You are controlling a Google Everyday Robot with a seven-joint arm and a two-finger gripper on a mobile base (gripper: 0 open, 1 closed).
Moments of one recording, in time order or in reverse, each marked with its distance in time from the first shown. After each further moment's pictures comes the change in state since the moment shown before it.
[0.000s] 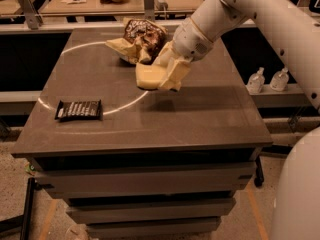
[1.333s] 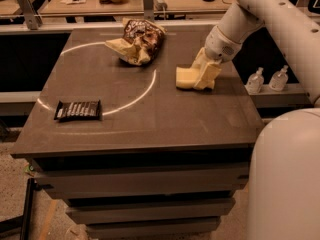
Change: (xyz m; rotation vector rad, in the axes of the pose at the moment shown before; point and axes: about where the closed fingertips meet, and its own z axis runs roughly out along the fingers) arm 0.128 -0.030 -0.034 0.056 0.255 0.194
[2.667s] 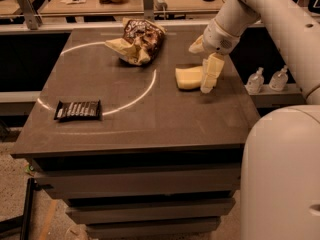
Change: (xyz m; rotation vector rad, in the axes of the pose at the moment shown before) arm -0.011 -0.010 -0.012 0.020 0.011 -0.036
